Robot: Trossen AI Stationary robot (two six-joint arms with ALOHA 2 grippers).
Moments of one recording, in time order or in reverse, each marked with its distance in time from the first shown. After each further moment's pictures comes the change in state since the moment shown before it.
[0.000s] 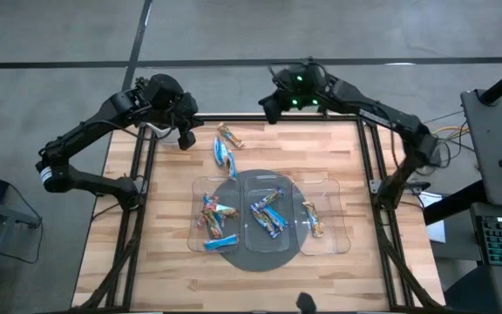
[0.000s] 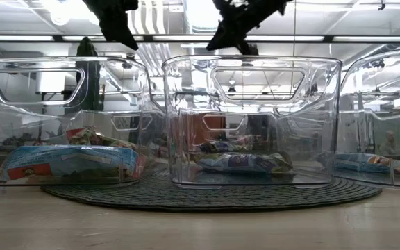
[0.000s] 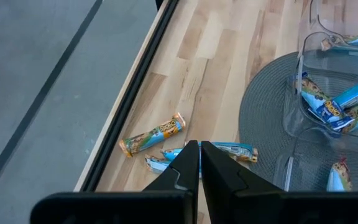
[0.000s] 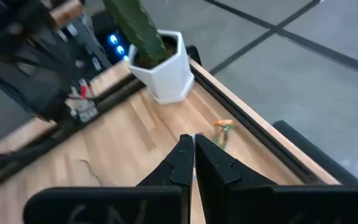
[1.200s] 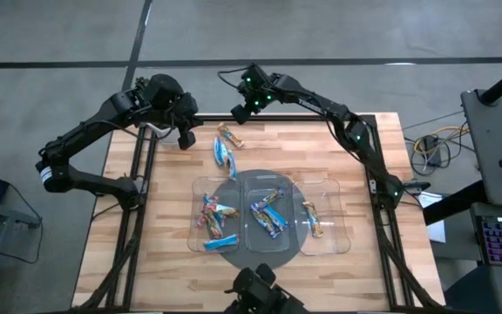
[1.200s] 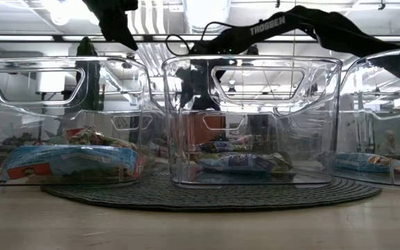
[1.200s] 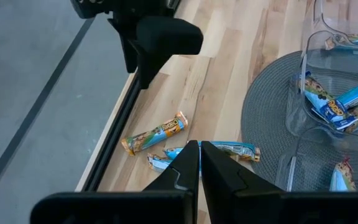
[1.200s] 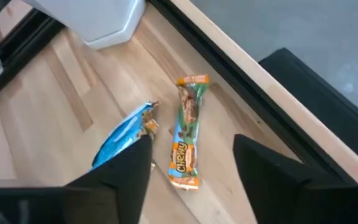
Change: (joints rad) left arm 0.001 0.000 -0.001 -0.001 -0.010 -0.001; right arm -0.060 0.701 0.657 -0.331 -0.075 -0.030
